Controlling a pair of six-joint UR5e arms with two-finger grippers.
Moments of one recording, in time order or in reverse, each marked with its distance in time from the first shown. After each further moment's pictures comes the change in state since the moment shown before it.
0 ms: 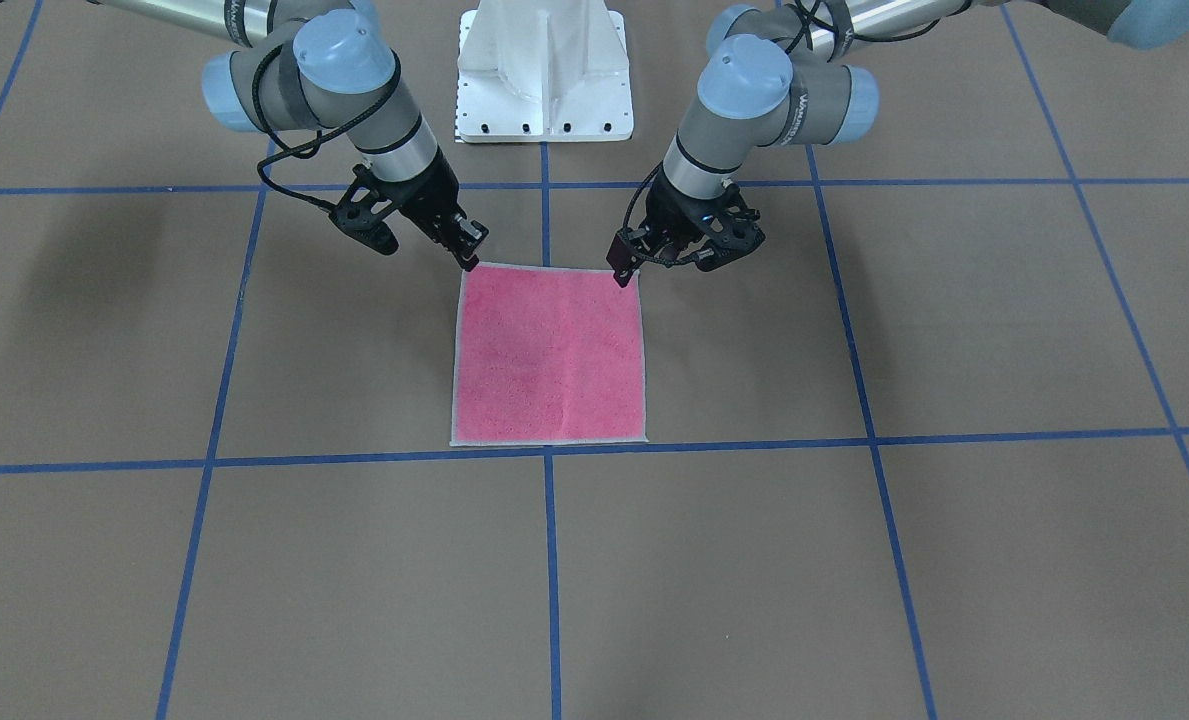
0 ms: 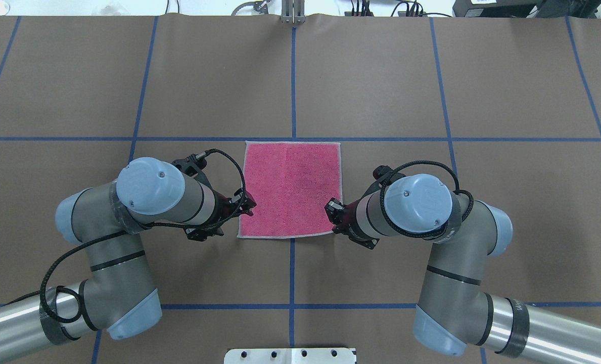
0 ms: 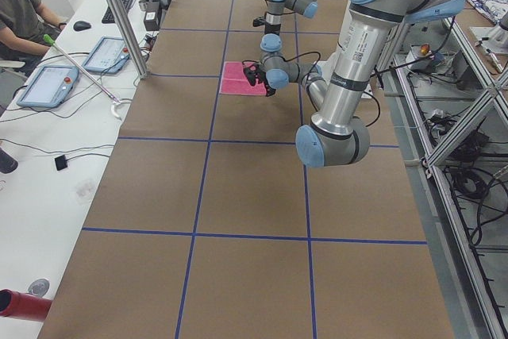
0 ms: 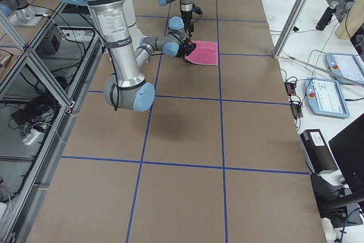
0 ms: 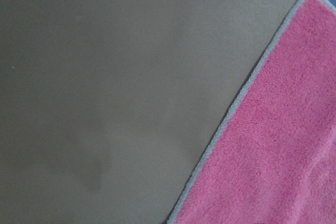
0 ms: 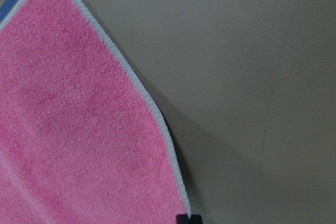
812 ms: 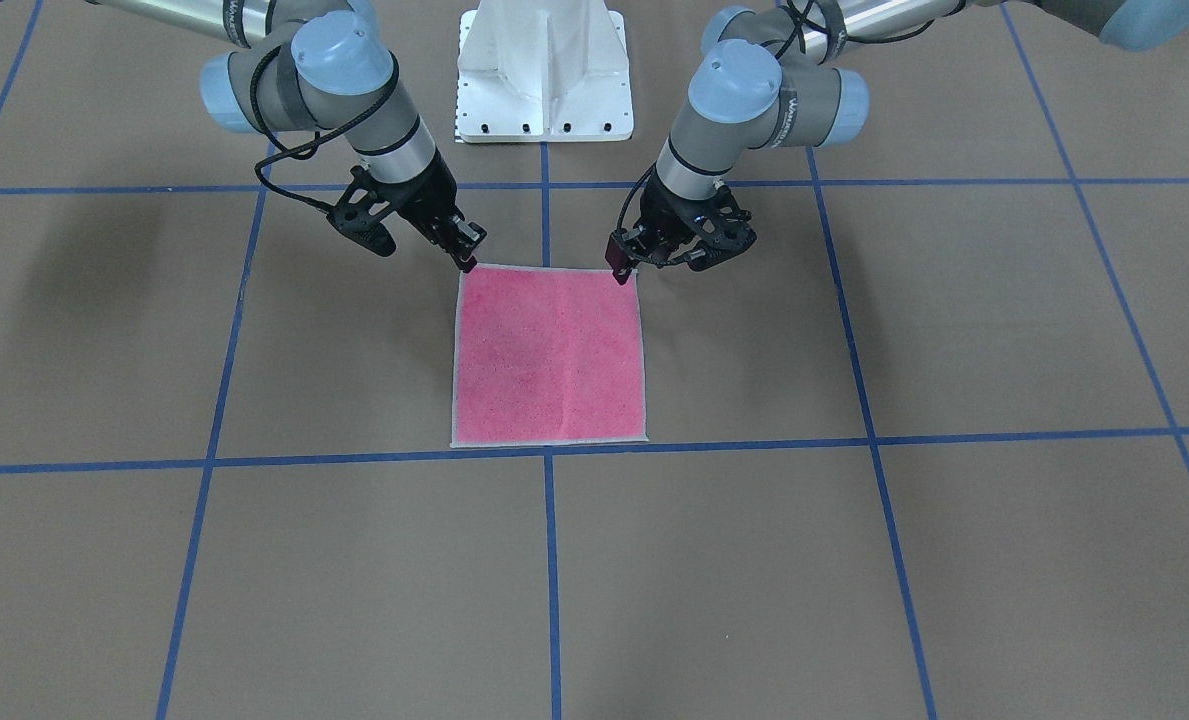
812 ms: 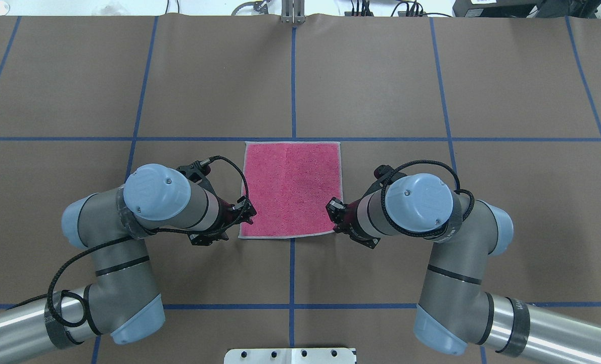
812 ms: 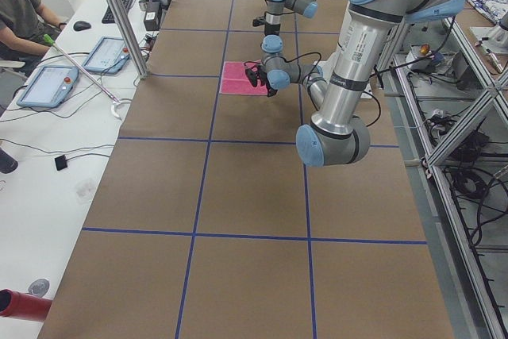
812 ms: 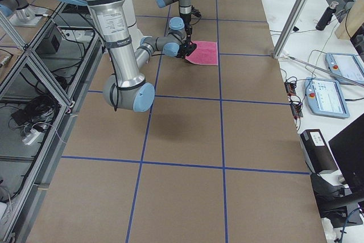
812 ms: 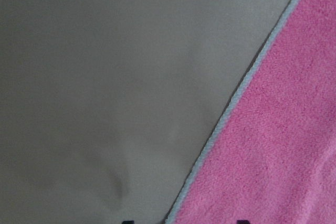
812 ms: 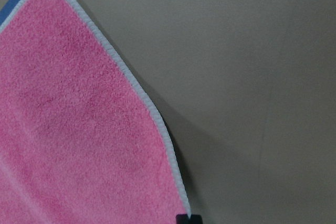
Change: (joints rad) left arm 0.018 -0.004 0.014 0.000 -0.001 -0.001; right arm 0.003 -0.001 -0.001 0.000 0.000 0.000
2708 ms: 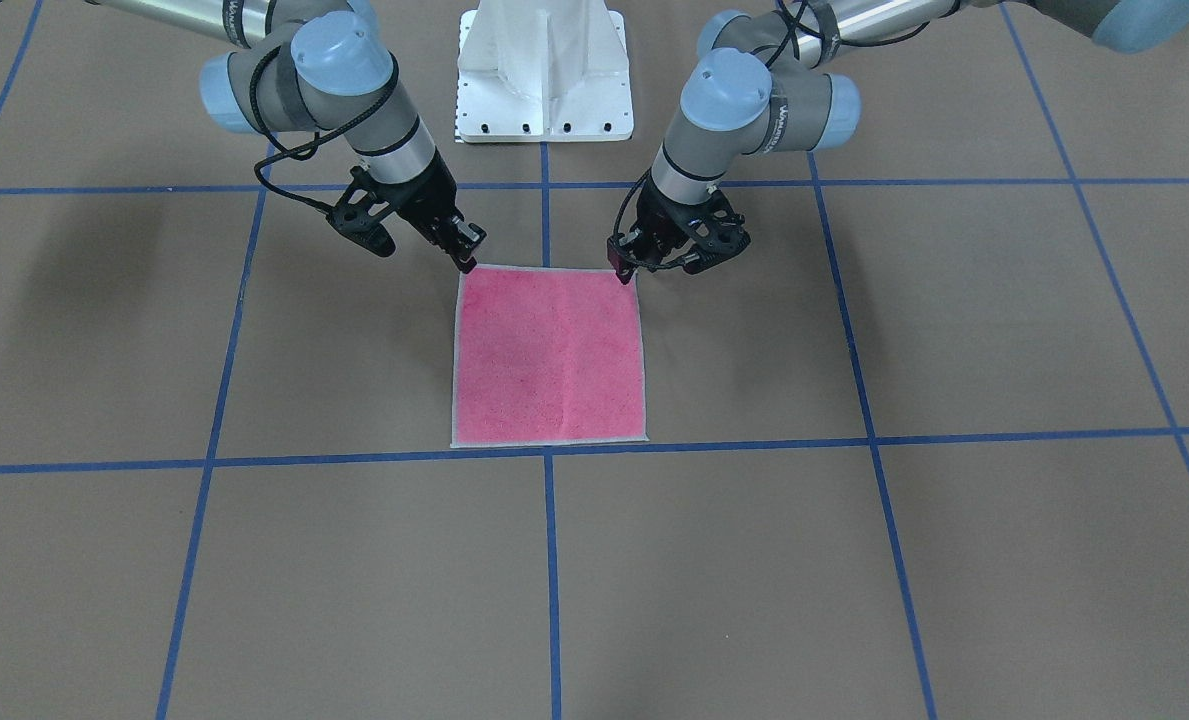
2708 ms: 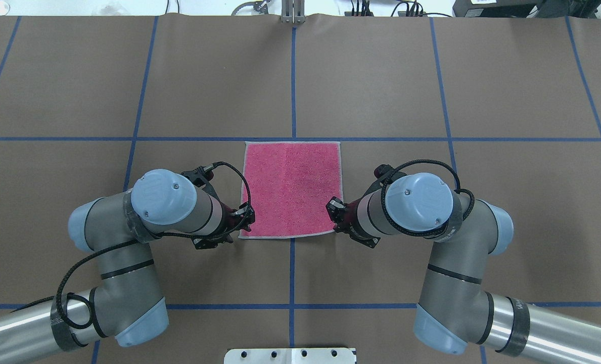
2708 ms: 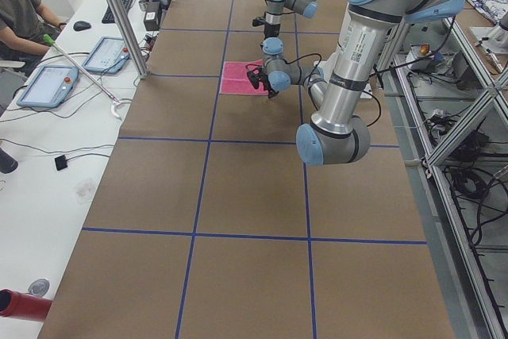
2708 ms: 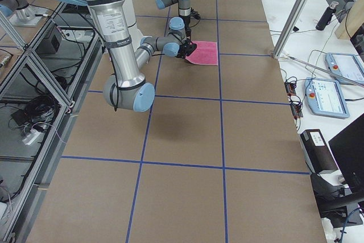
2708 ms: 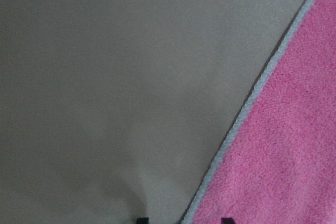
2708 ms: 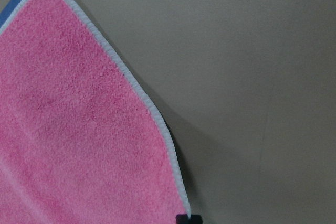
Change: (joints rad) left arm 0.014 -0.007 0.023 0.004 0.000 -0.001; right arm 0.001 0.000 0.000 0.000 0.000 0.000
